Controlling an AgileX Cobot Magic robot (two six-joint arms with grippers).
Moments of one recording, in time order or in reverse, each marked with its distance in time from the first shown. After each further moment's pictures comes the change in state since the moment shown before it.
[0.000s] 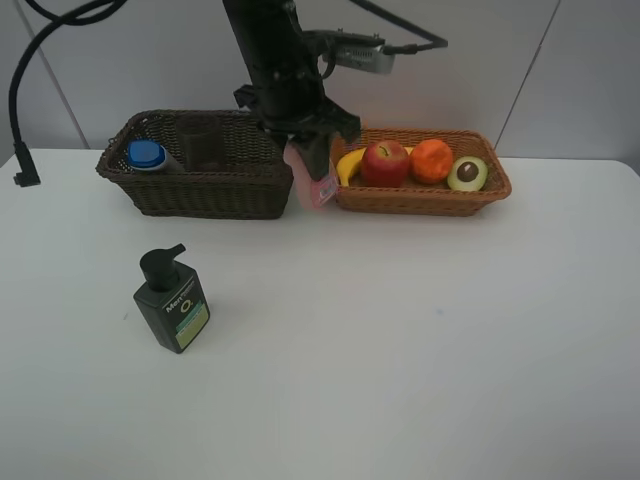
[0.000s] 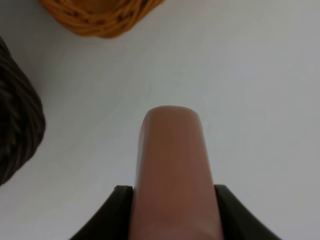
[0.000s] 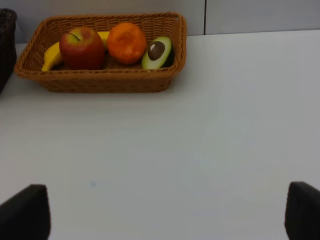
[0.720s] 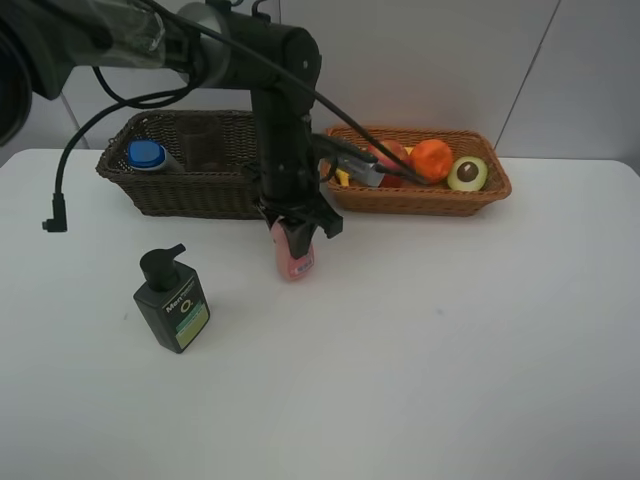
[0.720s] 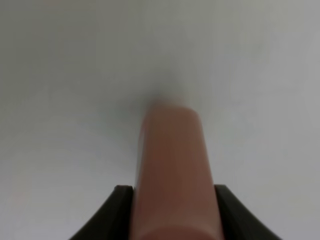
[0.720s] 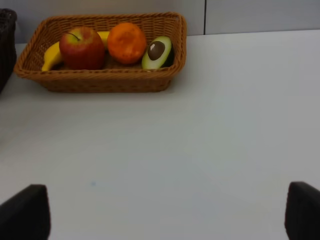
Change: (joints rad) left arm -0.046 0.144 0.133 0.070 -0.005 0.071; right arm 0.000 0.000 0.000 0.000 0.000 0.000
